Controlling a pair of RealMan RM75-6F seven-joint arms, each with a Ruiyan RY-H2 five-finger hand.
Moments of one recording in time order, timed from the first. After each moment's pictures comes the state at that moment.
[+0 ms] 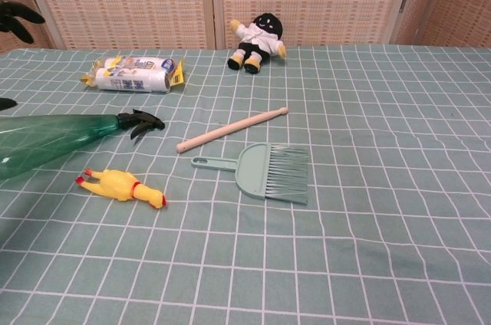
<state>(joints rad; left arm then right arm) -0.38 -1.21 -0.19 -2.07 1.18 1.31 0.80 0.09 -1.12 0.06 -1.62 -1.49 1.46 -0.11</state>
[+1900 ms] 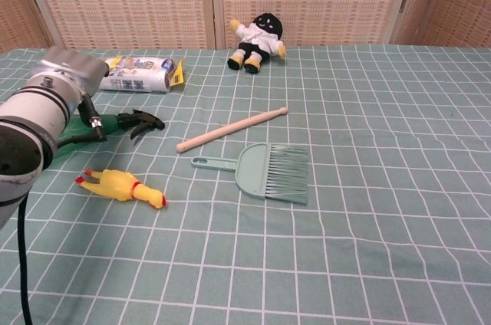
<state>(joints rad) -0.90 -1.83 -0.37 -1.21 0.45 1.35 1.29 0.10 -1.11 0.05 -1.62 -1.49 1.44 -0.08</state>
